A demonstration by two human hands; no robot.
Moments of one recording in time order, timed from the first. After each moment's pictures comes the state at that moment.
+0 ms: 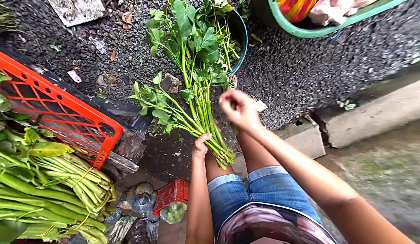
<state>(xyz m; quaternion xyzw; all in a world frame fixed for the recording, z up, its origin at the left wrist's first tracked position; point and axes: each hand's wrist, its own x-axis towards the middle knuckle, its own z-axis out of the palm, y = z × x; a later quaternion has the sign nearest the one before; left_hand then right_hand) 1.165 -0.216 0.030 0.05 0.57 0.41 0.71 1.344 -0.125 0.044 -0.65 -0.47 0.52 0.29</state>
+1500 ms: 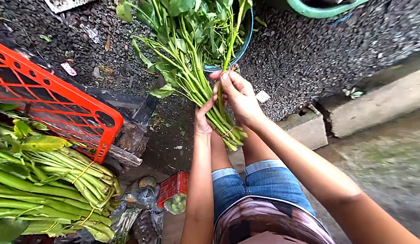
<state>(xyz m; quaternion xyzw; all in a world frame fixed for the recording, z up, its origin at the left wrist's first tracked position) 1.181 -0.155 0.024 -0.03 0.51 0.45 0.74 1.310 -0.102 0.065 -0.58 -0.26 0.68 0.36</state>
